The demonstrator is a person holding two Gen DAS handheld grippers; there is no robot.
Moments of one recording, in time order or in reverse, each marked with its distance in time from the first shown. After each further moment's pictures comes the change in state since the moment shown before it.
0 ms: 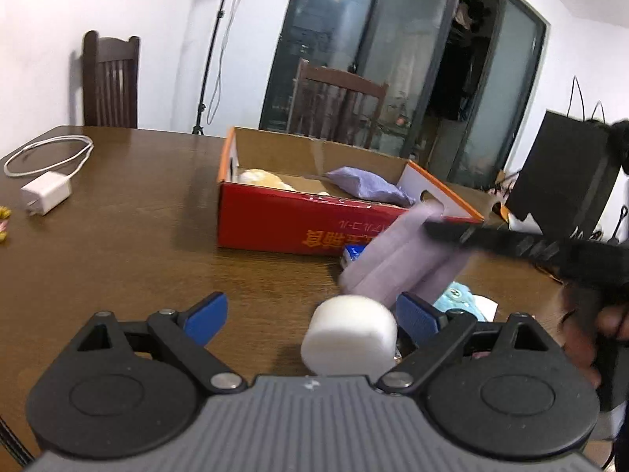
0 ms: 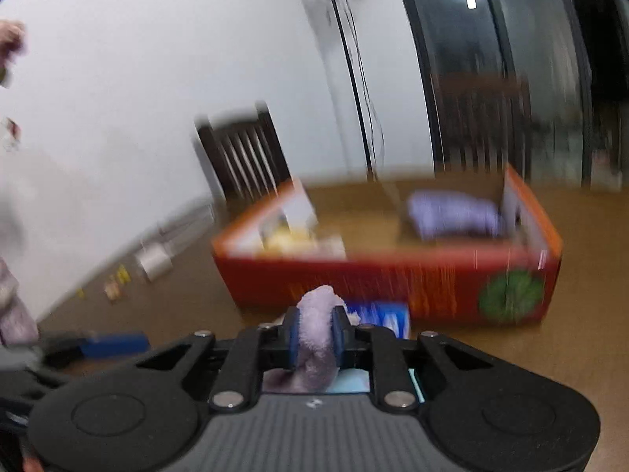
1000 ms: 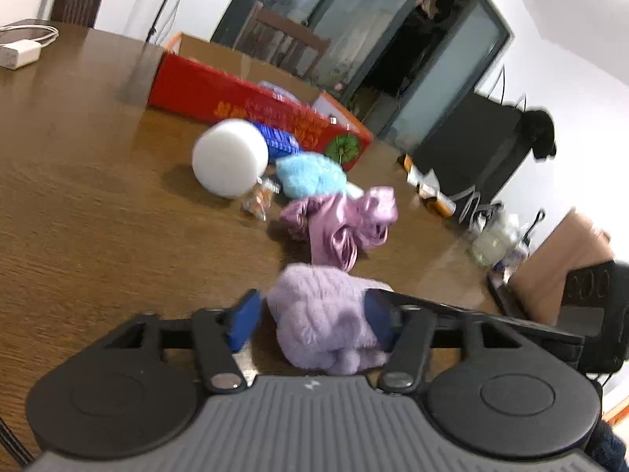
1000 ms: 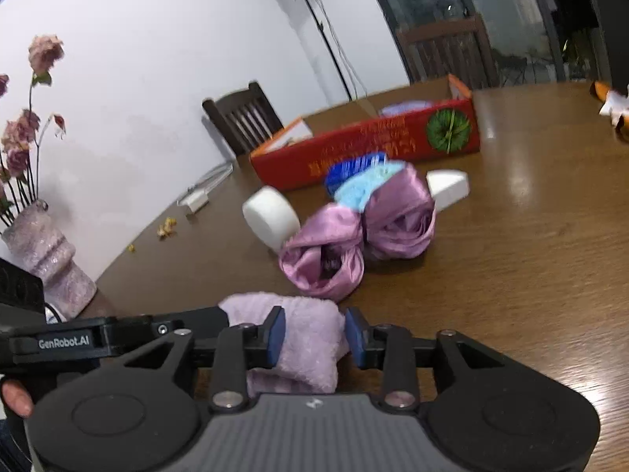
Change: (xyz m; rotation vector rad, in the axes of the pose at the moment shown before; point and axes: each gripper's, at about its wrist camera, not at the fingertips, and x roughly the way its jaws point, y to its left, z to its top) left arm -0.064 -0.027 -0.090 -0.130 0.169 -0.287; right arm -0.122 0.006 -0.124 0.211 0.151 0.045
